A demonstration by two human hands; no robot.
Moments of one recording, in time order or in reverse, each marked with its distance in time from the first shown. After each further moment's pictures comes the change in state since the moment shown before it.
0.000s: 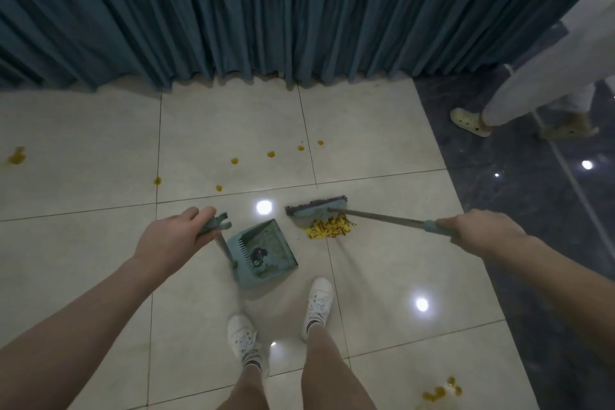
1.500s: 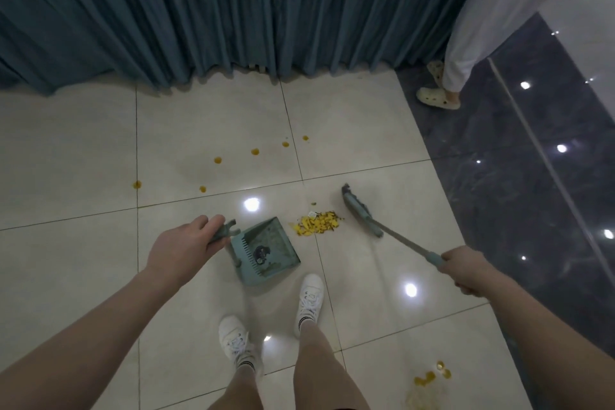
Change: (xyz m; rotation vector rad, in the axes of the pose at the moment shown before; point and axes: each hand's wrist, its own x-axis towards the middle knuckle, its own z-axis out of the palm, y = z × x) left_hand 0.021 0.034 0.016 -0.024 -0.063 0.020; right_hand -0.014 -0.017 0.068 0.929 -0.256 0.461
